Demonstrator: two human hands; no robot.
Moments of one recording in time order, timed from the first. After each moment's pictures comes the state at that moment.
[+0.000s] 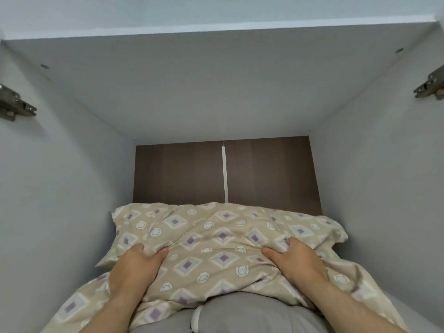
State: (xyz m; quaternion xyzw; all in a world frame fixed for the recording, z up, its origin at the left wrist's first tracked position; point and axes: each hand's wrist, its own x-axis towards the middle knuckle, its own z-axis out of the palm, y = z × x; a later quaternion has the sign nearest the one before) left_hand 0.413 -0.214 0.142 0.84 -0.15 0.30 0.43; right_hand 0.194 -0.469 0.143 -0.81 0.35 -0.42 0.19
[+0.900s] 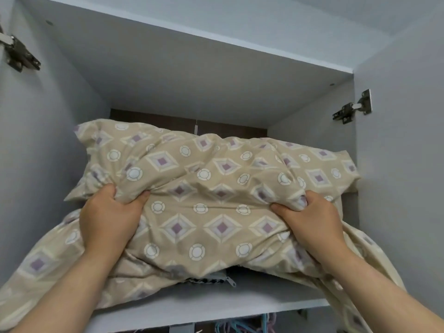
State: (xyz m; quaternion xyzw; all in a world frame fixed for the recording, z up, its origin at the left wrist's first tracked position) left_hand 0.253 -0.135 0.147 0.64 -0.23 0.39 0.62; right_hand -0.016 -0.345 0.161 -0.73 0.28 -0.60 0.17
